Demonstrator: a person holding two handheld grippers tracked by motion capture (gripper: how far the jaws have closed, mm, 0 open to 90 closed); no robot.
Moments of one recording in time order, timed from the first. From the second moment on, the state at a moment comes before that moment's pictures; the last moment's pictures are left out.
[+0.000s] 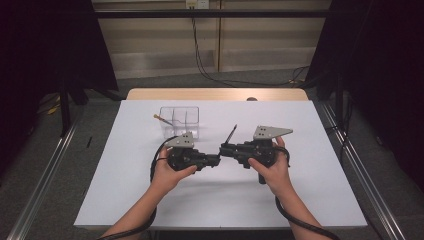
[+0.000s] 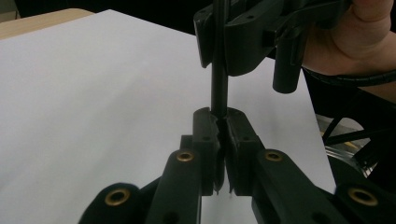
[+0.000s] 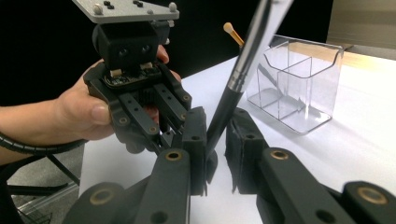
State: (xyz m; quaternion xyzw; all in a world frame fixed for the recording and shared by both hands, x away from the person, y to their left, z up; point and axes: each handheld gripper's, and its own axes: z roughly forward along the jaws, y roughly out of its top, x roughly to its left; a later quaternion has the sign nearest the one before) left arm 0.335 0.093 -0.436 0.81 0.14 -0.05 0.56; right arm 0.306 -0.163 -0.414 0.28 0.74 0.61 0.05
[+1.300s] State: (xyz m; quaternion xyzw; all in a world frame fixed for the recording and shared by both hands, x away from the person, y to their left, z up) left arm 0.338 0.104 -0.433 0.78 0.14 -0.06 0.61; right arm 0.309 -0.168 -0.411 0.28 0.73 0.62 0.03
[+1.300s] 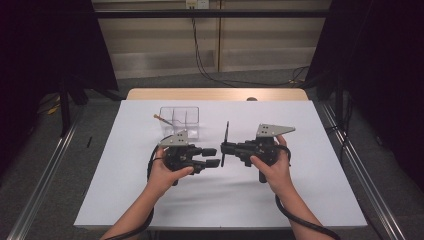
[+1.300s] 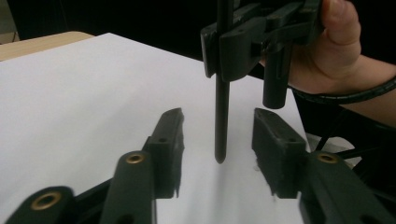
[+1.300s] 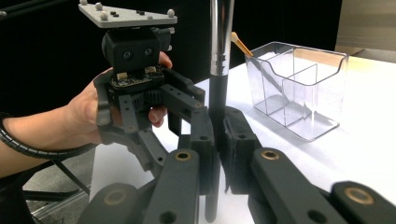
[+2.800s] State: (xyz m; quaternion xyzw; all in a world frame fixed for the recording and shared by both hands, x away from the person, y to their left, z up) left arm 0.351 0.090 -0.393 0.75 0.12 -0.05 0.65; right arm 0.306 -0.156 -0.416 0.26 0.74 0.62 0.03
